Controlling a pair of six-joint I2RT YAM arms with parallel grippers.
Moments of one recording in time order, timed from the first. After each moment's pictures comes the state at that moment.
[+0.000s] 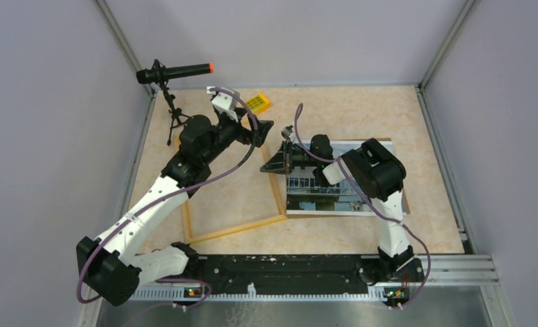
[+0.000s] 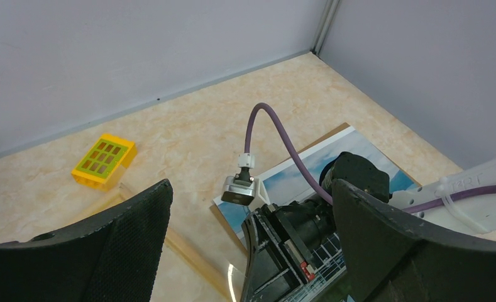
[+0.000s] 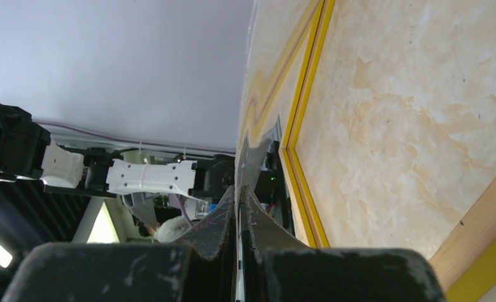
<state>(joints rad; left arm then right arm) -0.54 1.12 1.01 0.13 0.14 -0.17 0.57 2.15 0.97 1.21 -0.97 1.39</state>
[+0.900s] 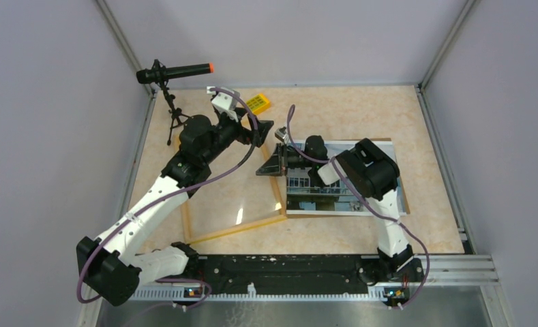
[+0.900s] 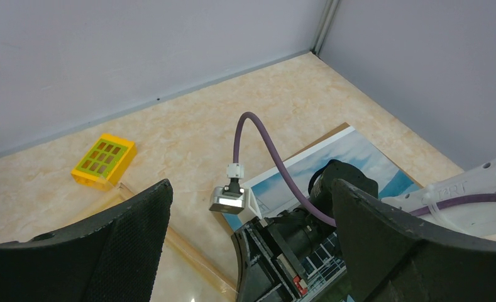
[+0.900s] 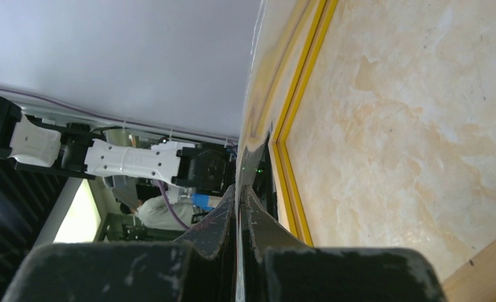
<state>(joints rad) -0.54 1.12 1.01 0.13 0.14 -0.17 0.60 2.22 1.05 1.25 -1.01 1.36</state>
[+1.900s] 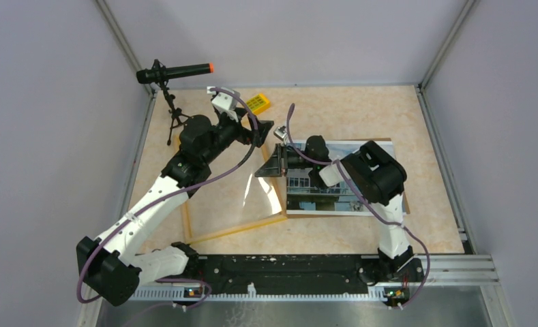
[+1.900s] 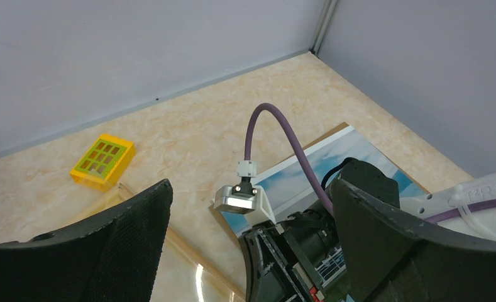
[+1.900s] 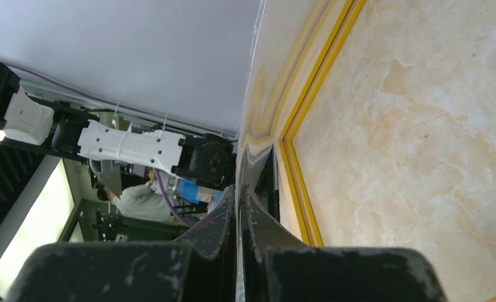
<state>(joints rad) -0.54 1.12 1.01 0.13 0.15 -0.17 0.62 2.11 0.98 1.23 -1.00 1.26</state>
